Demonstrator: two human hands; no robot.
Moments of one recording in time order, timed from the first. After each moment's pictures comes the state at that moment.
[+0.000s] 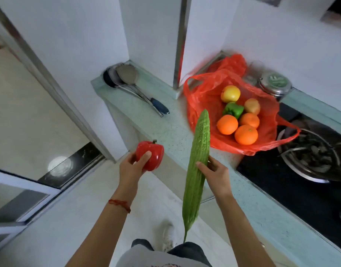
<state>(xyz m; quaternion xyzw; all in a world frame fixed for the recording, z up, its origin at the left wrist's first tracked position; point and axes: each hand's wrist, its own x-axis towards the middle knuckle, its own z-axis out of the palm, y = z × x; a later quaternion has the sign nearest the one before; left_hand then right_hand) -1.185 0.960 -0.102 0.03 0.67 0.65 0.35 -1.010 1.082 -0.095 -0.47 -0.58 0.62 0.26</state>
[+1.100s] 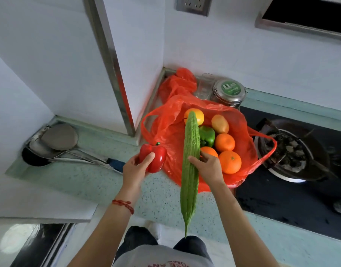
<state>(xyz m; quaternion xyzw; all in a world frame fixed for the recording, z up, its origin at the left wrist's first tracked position) -1.278 1.200 -0.101 0.13 0.67 0.53 0.49 -1.091 1.253 -0.101 -0.62 -0.53 0.50 0.30</state>
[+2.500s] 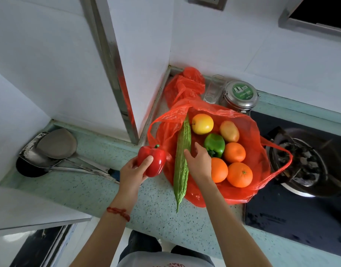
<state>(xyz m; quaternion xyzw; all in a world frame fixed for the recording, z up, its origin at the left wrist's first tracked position) -1.313 1.228 -0.108 0.13 0.67 0.51 0.52 -1.152 1.305 -0.119 -0.68 -0.58 0.39 0.21</state>
